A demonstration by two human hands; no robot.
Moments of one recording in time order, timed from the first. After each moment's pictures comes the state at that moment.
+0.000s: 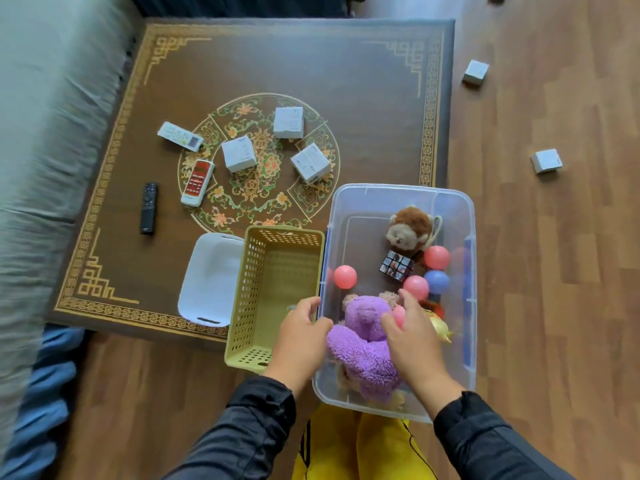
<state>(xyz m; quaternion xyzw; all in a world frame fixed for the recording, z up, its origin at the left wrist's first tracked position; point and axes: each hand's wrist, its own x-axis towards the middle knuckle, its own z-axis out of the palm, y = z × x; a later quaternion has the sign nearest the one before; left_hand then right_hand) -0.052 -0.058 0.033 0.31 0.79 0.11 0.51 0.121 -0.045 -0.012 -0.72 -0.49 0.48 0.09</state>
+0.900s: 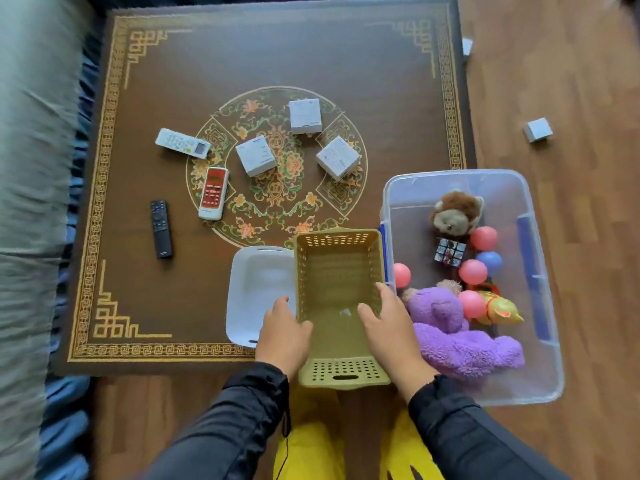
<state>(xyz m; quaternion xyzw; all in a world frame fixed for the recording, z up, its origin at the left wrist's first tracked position) -0.230 -0.049 -0.002 0.37 0.79 -0.03 0.48 -0.060 -0.043 -0.014 -0.75 -0.44 0.48 0.09</state>
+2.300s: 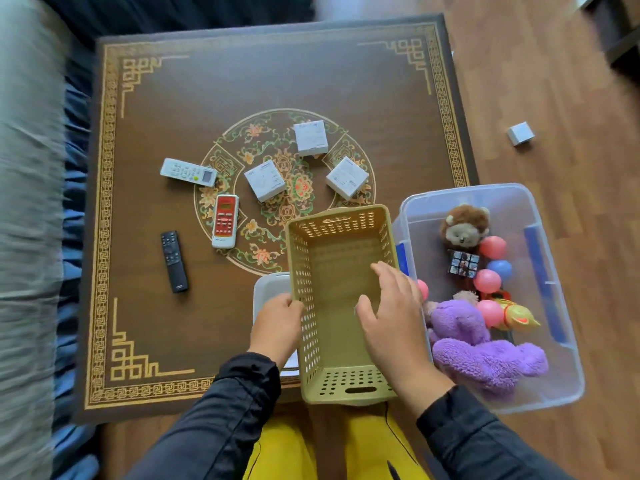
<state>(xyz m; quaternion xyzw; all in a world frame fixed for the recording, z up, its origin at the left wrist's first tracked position) -0.305 0.014 0.000 0.36 0.76 0.04 0.54 -0.133 -0.001 0.039 -0.76 -0.55 0.31 0.13</state>
